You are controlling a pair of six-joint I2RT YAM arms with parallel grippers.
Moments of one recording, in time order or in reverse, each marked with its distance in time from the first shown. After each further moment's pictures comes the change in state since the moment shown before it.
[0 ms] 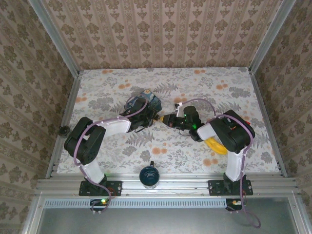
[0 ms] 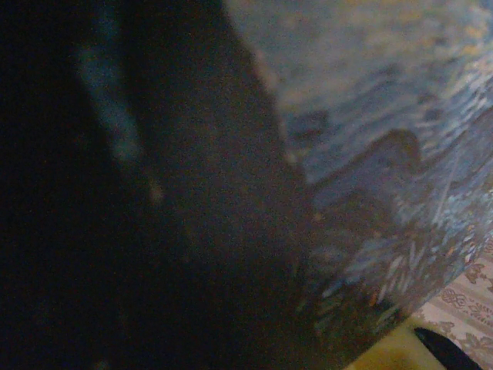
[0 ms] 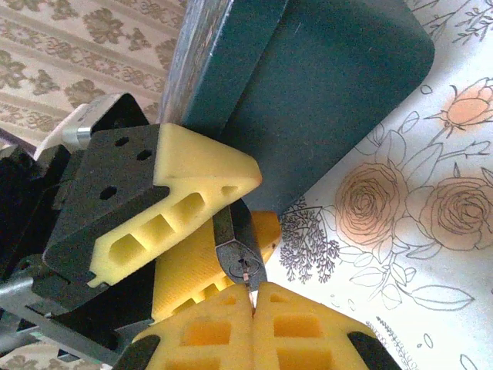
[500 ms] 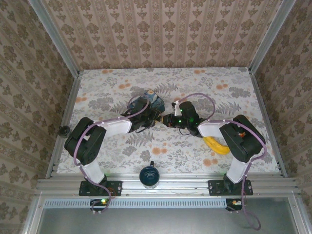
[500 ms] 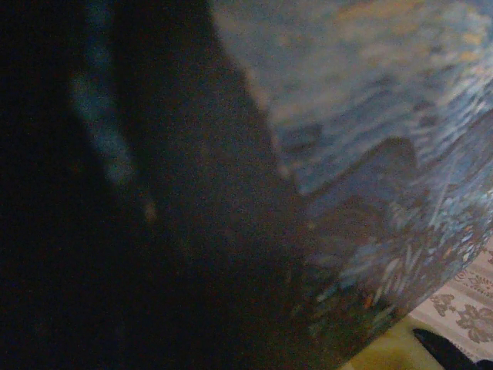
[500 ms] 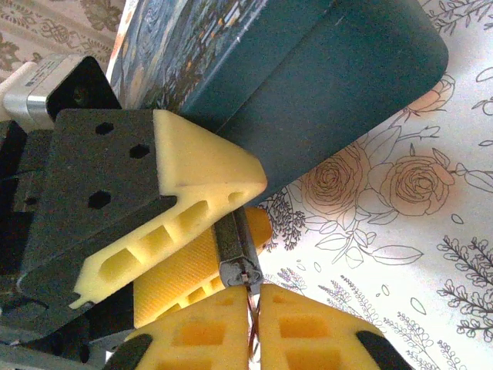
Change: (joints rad) left arm -0.019 0.000 0.002 0.007 0.042 0.006; right arm 0.034 -0.143 0.086 -0.434 0.104 -0.174
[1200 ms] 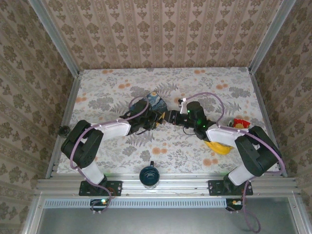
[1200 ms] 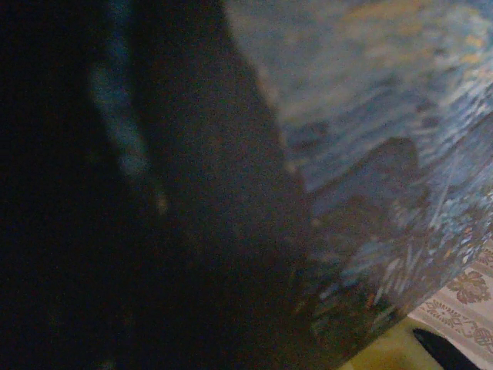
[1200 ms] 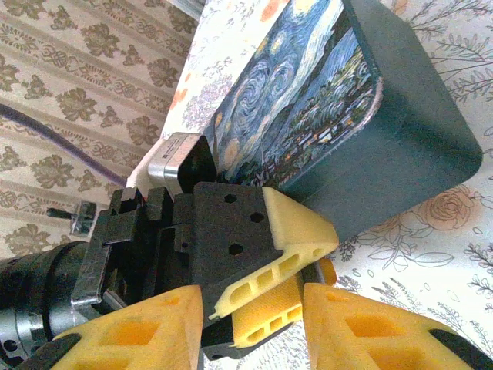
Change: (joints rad) left arm -0.014 -0.051 -0.040 0.008 0.055 -0.014; right arm -0.006 -0.224 -0.098 0.027 0.045 0.071
